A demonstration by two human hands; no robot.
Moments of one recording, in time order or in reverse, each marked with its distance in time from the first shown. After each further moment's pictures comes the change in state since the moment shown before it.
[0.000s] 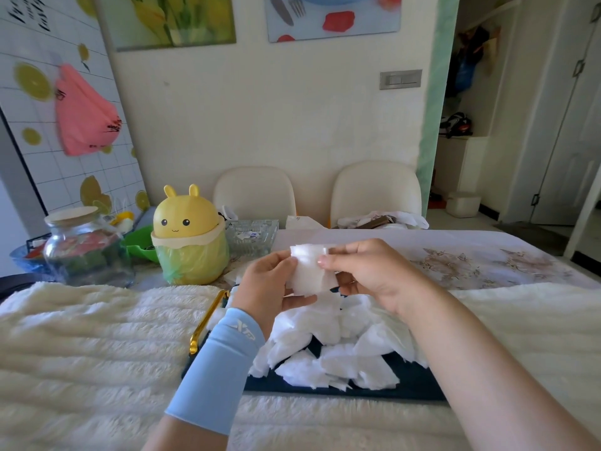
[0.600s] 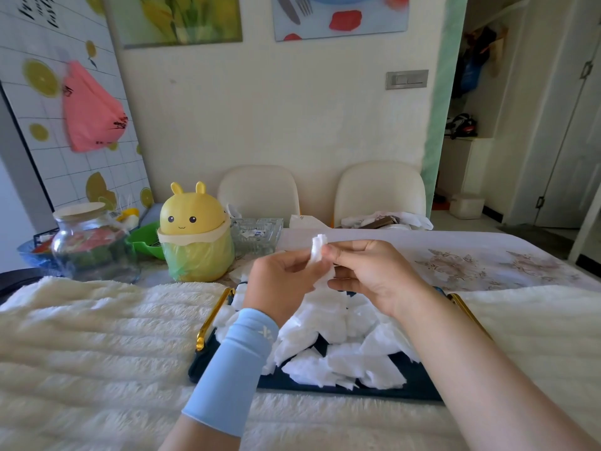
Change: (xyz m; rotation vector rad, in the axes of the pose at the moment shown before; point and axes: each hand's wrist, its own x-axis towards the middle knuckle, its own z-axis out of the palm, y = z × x) left_hand -0.003 -0.005 0.001 0.411 -0.012 0.328; right_hand -0.003 0.001 0.012 0.210 -0.003 -0.044
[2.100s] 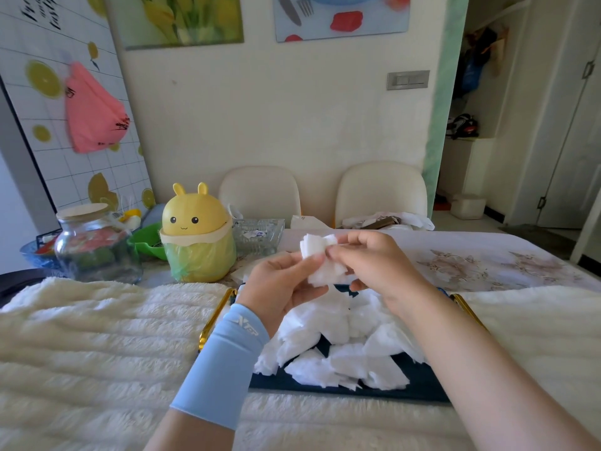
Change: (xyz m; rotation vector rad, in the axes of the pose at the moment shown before) left_hand 0.004 -0.002 -0.011 -0.513 -0.195 -0.294; right_hand 0.001 -0.004 0.000 -0.338 0.153 -0.093
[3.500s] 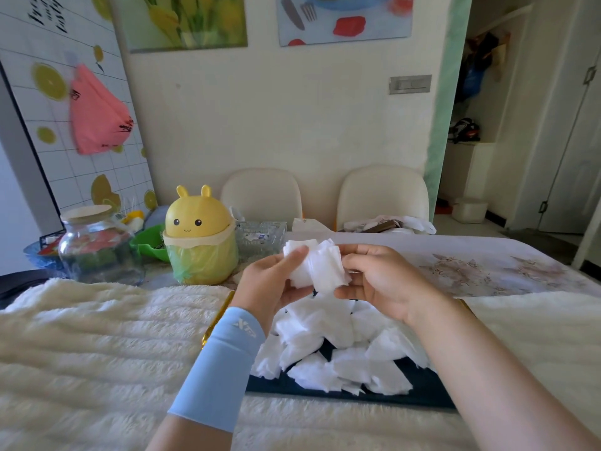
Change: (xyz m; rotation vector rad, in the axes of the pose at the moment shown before) left_hand 0.000 0.005 -0.008 0.025 0.217 0.024; right_hand 0.002 0.007 -0.003 0.377 -0.270 0.128
